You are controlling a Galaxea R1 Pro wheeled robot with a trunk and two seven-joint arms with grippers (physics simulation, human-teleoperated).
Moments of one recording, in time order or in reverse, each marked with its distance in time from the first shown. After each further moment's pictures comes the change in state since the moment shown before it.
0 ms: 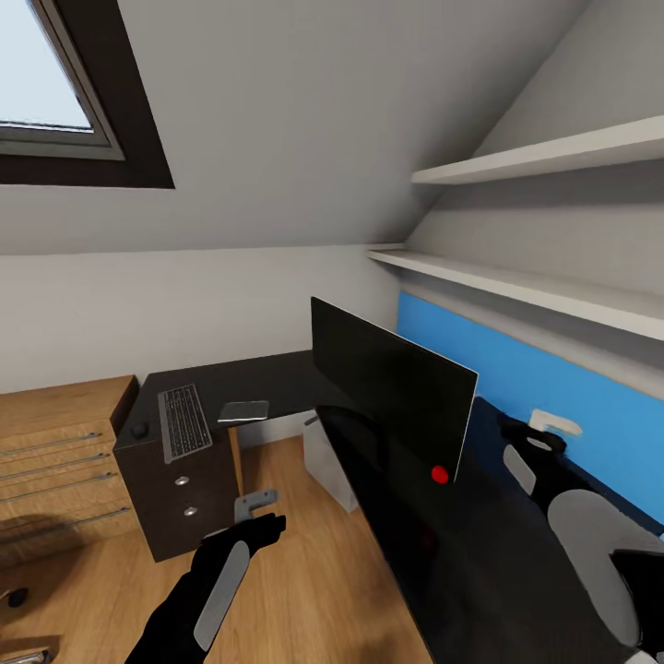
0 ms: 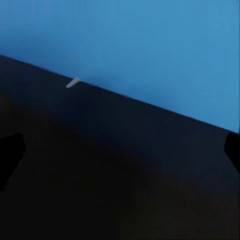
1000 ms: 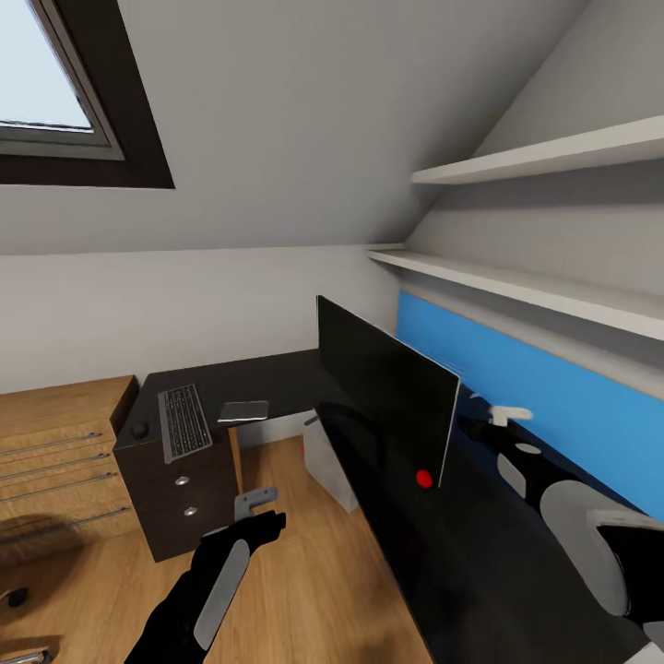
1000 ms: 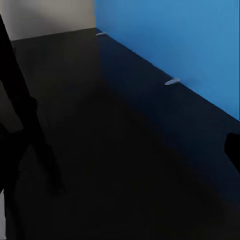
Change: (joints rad) left arm 0.000 0.000 -0.003 -0.014 -0.003 0.000 0.003; right arm -0.076 0.016 0.007 0.210 0.208 -0.113 0.436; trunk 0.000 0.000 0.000
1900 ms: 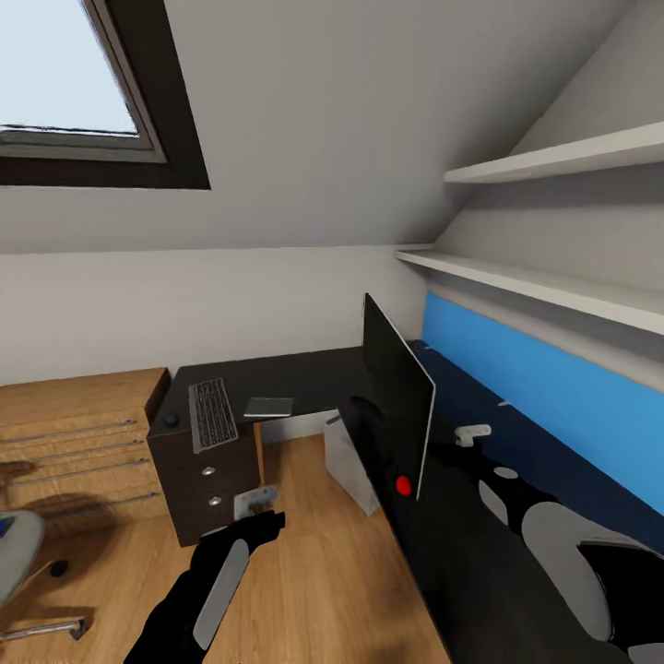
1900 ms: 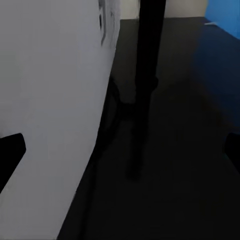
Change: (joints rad) left arm 0.000 0.002 0.002 -0.002 0.000 0.000 0.000; right arm 0.065 0.067 -0.004 0.036 0.108 -0.092 0.205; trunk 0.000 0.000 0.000
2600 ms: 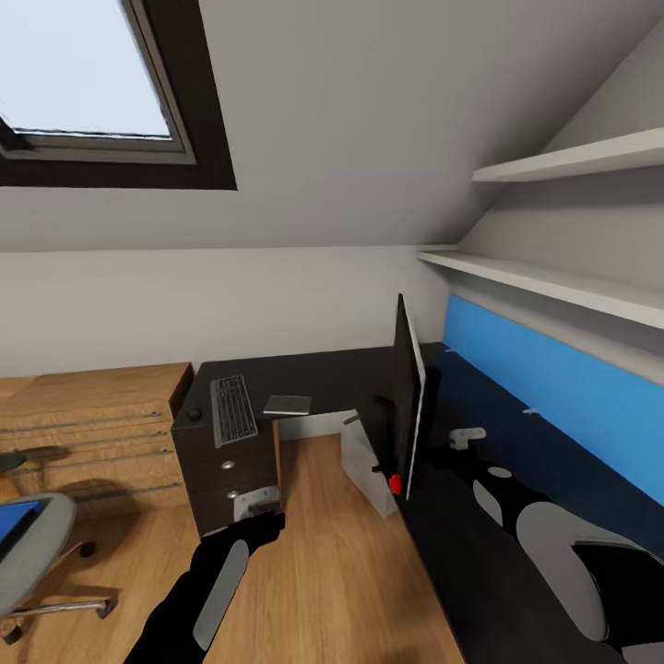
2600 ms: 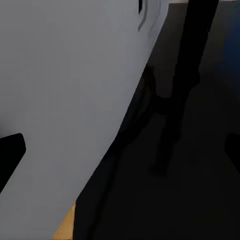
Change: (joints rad) left arm 0.000 0.001 -0.001 0.005 0.001 0.000 -0.001; right arm 0.000 0.018 0.000 0.002 -0.002 0.058 -0.006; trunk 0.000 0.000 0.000
